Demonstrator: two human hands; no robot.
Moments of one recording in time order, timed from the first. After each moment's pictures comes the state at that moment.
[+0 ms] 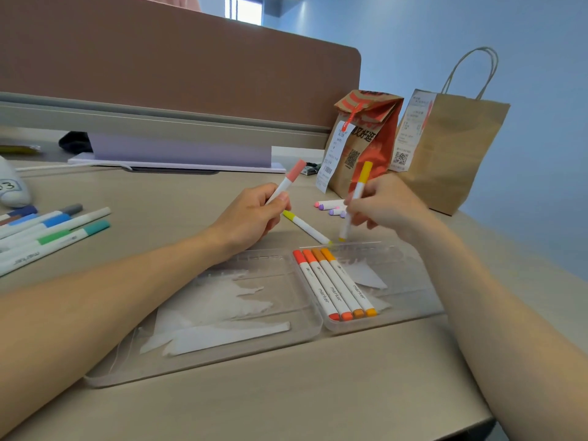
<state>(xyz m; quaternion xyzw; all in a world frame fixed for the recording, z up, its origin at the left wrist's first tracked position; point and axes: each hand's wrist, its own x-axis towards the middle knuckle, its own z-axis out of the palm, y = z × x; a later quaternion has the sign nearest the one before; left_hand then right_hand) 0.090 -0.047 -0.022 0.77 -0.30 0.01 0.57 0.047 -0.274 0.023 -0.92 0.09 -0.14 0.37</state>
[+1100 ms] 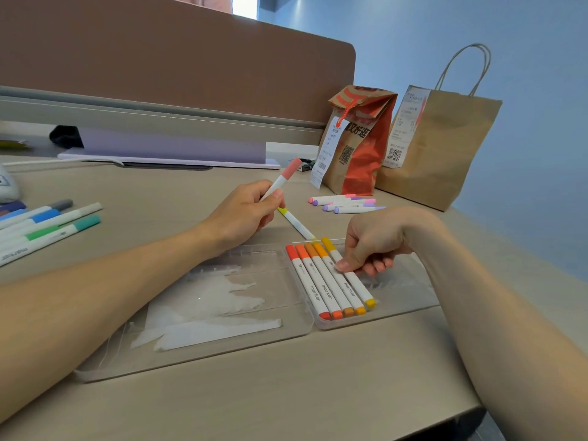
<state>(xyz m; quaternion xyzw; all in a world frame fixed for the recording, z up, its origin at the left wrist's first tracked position) 0.089 -0.047 -0.021 0.79 -0.30 0.01 0.54 0.024 -0.267 0.029 -0.92 0.07 0.31 0.23</state>
